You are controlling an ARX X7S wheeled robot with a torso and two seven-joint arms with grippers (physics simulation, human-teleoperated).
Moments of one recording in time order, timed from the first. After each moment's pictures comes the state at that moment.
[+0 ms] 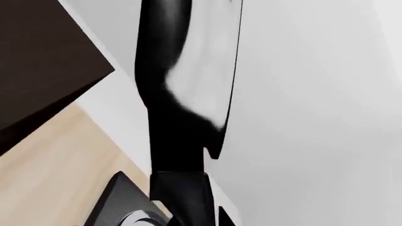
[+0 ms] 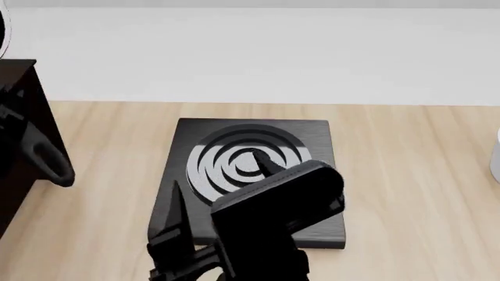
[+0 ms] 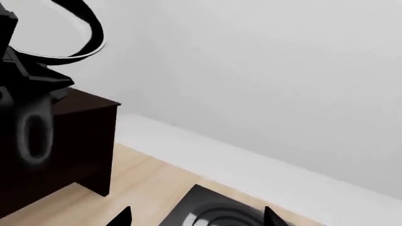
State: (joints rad) left arm -0.69 -0.19 -0.29 0.15 -1.37 -0.72 -0.69; right arm 0.45 0.15 -0.35 -0.73 0.19 0.98 0.04
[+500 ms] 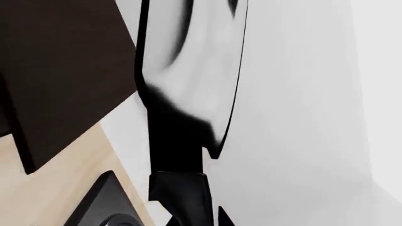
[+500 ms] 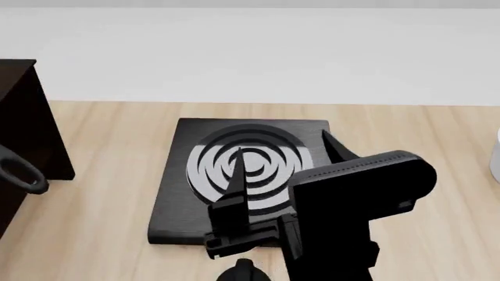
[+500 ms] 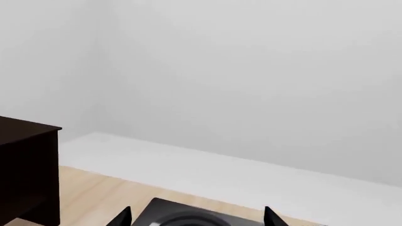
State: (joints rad) left arm -0.58 -0.17 -0.46 0.17 -1.52 -0.64 -0.66; right arm 0.45 0.16 -0.15 -0.80 0.25 1.04 0.08
